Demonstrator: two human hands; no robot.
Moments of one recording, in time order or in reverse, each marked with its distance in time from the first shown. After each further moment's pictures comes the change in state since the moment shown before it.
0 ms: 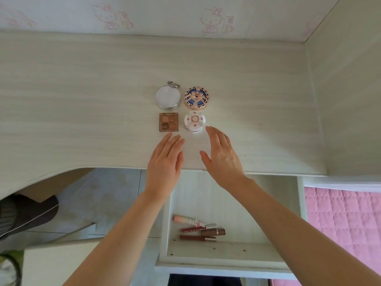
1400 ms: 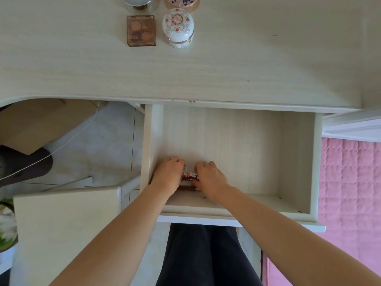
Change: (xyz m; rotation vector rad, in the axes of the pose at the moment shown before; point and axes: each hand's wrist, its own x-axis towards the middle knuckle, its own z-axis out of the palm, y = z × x) left_hand -0.163 0.013 0.109 0.148 -0.911 -0.224; right_hand -0.167 0.076 0.147 -0.084 -0.750 0.168
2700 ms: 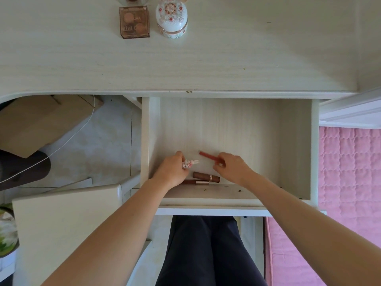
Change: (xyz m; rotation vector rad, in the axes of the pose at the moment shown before) left_hand -0.003 0.004 -0.001 -0.377 -0.124 -0.133; right_hand -0.014 0.058 -0.017 0.288 -0.017 0.212
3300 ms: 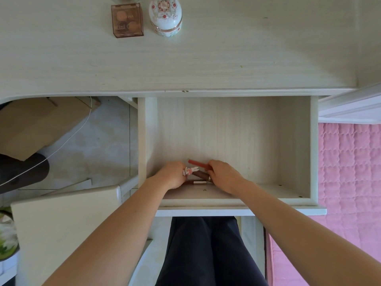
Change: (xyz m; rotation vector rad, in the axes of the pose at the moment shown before) left_hand 0.005 0.005 0.002 0.157 -0.303 -0.062; right_hand -0.005 -0.013 0.026 -0.069 -0.080 -0.051
